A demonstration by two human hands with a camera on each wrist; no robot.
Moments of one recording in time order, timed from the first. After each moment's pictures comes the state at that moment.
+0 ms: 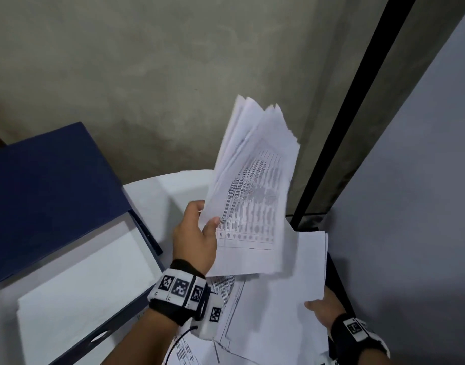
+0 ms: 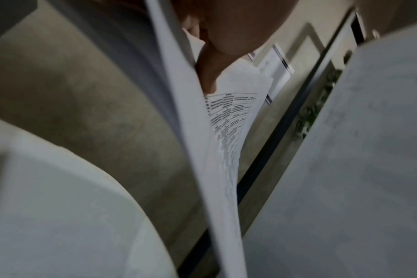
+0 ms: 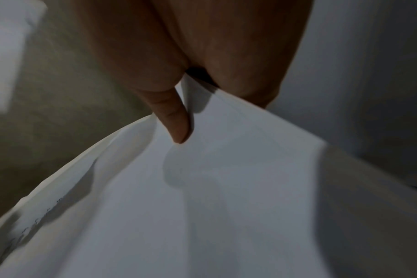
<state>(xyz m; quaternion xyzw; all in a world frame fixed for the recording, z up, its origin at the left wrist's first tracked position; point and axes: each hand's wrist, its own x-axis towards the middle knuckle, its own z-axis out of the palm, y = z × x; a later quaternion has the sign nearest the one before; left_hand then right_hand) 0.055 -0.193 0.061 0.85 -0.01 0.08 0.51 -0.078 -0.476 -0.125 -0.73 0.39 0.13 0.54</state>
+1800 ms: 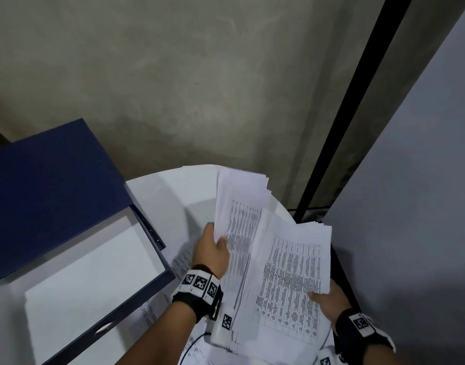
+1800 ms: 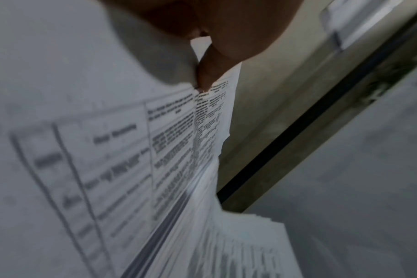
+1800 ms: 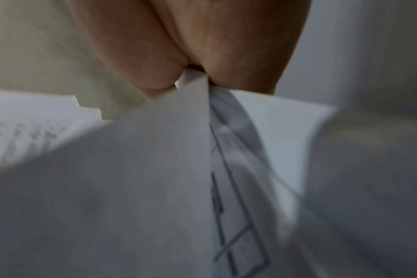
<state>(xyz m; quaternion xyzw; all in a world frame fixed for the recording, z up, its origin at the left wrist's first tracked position) 0.045 -0.211 -0.013 0.87 0.05 -0.09 0.49 -0.083 -0.476 -0.124 -0.71 0.41 0.12 0.56</state>
